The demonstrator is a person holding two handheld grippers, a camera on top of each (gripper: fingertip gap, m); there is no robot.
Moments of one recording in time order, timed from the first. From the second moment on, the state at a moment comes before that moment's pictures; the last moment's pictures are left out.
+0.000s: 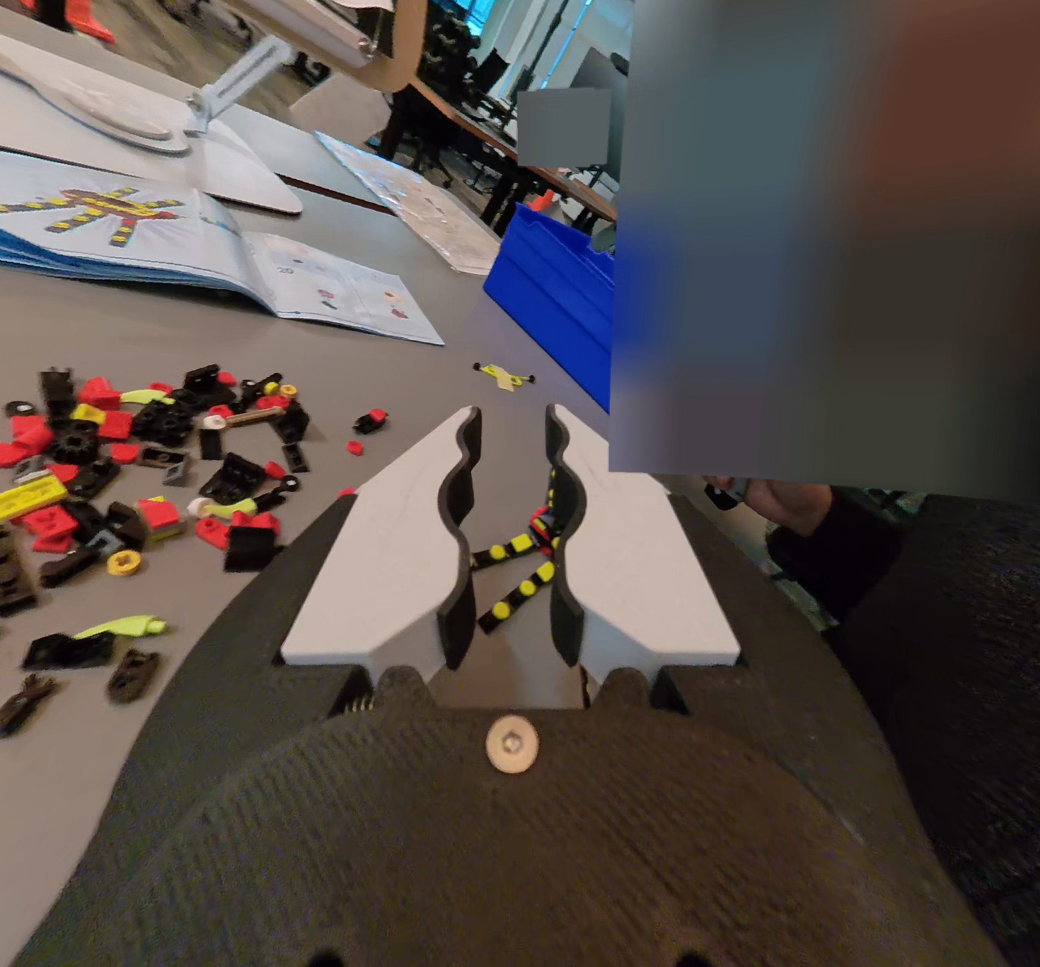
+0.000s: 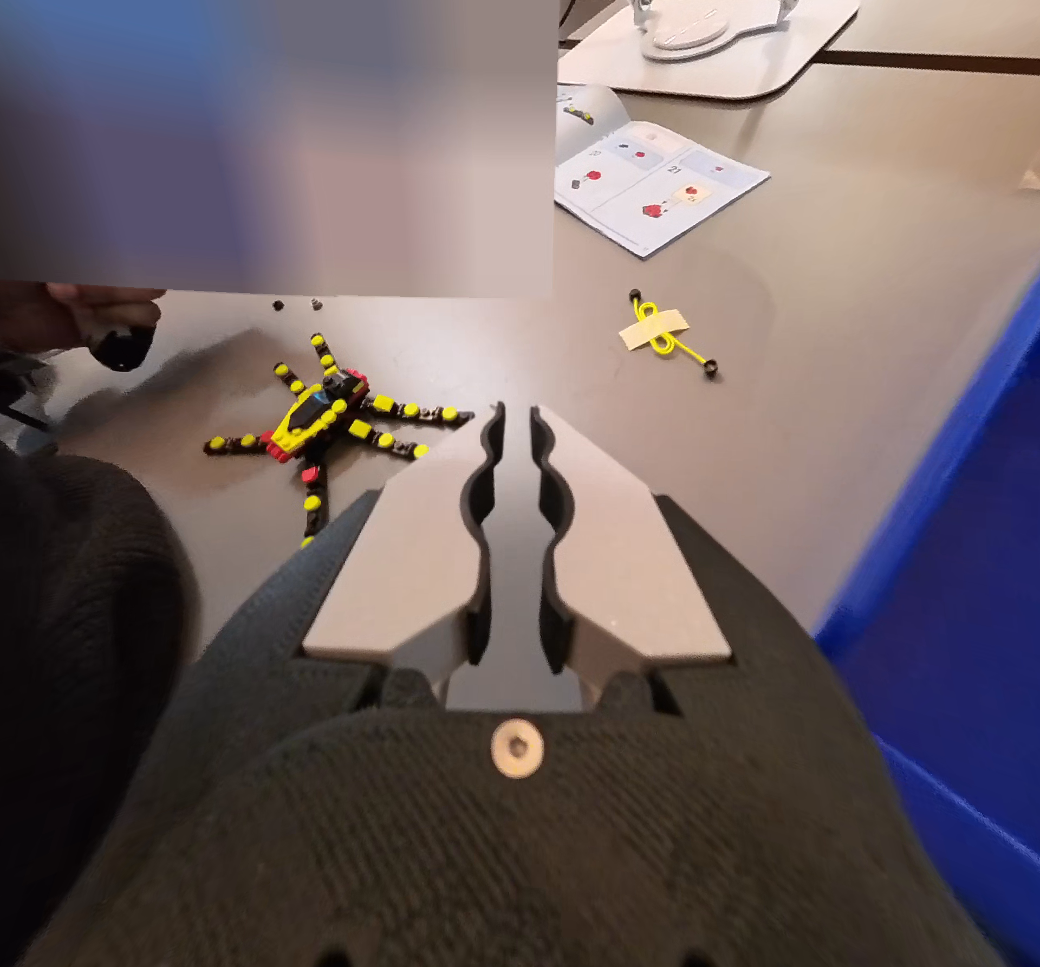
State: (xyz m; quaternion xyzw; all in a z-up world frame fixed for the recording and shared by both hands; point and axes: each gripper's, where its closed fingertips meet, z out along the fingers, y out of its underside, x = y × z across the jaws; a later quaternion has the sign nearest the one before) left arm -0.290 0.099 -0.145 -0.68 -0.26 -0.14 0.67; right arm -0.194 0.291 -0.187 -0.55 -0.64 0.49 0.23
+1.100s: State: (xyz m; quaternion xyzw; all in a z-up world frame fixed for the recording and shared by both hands) left arm -0.173 0.122 -0.141 -0.73 -0.12 -0.25 0.63; right arm -0.161 0.184 -0.123 -0.47 -0.52 0.71 -0.07
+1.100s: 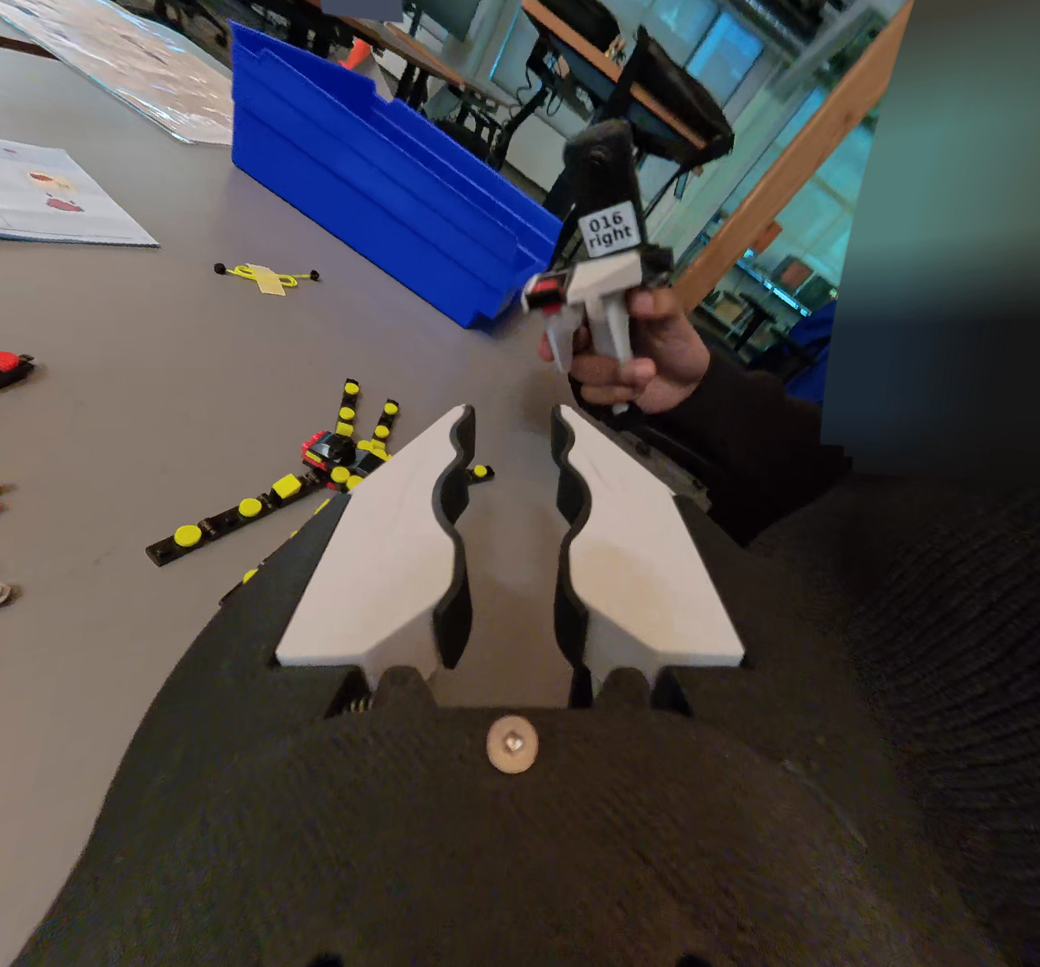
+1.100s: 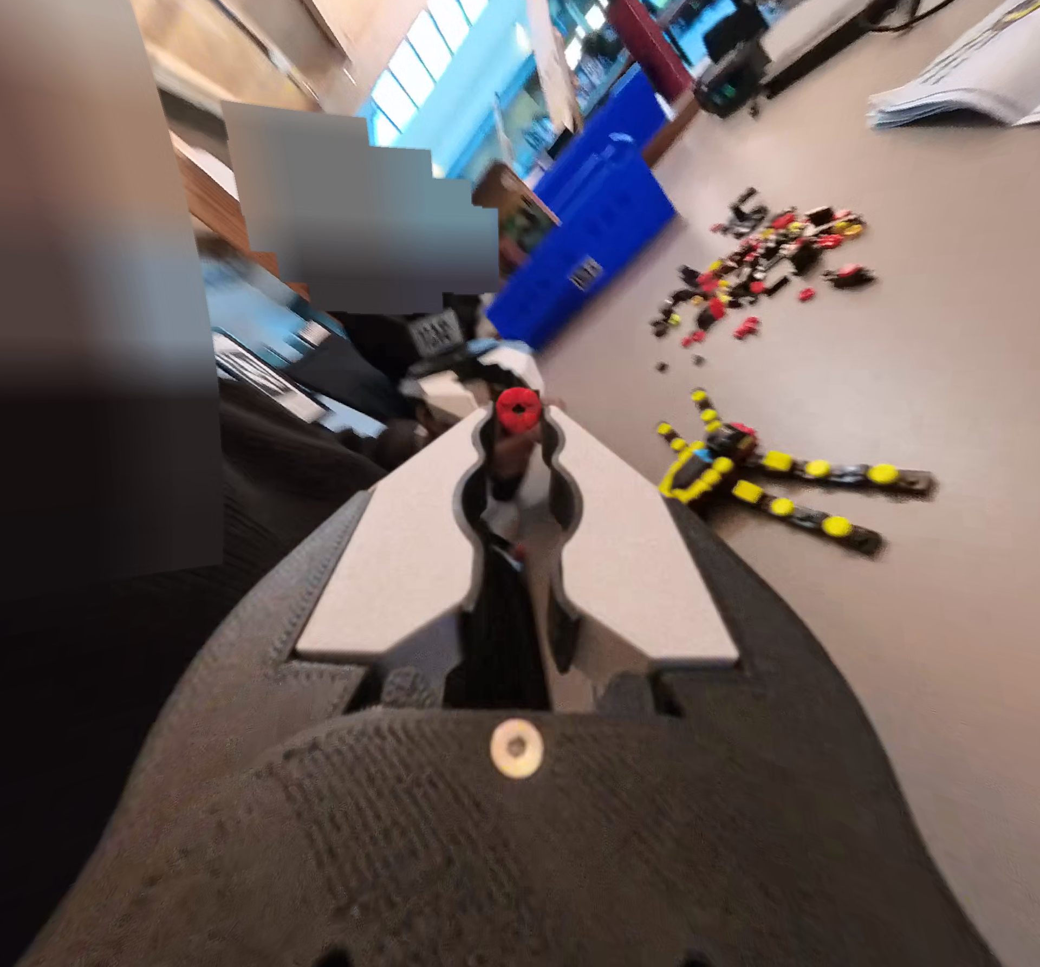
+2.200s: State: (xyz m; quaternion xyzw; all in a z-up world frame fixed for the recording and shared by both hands) left arm -0.091 0.107 -0.135 -0.73 0.11 -0.25 0.63; right arm -0.097 0.100 -0.142 -0.42 -0.48 0.62 -0.46
